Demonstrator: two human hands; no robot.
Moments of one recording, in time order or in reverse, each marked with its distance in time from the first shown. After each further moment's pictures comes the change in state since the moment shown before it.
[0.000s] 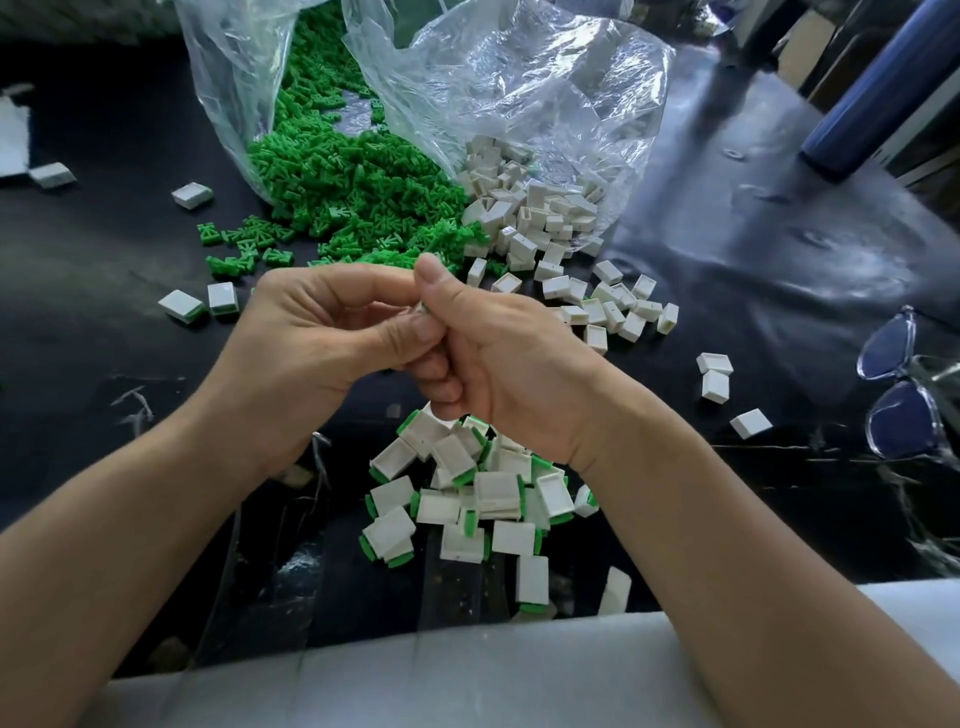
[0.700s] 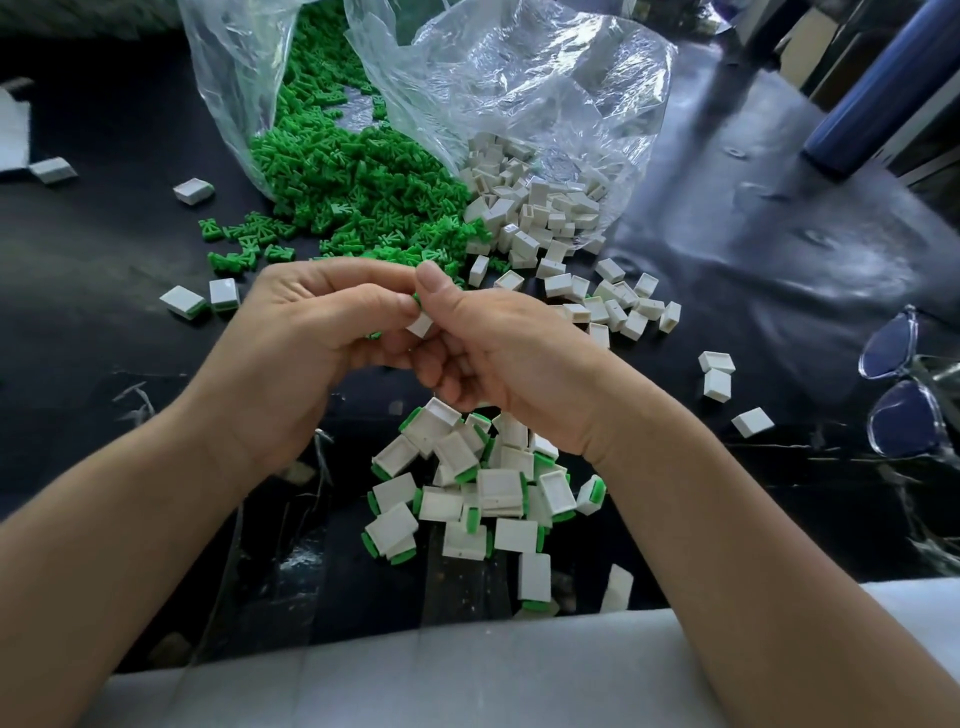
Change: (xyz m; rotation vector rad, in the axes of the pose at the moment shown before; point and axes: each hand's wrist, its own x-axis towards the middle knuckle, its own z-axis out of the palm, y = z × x) left_hand 0.004 0.002 -0.003 -0.001 0.076 -0.090; right_hand -0.002 -0.004 -0.002 -0.218 0.057 0.007
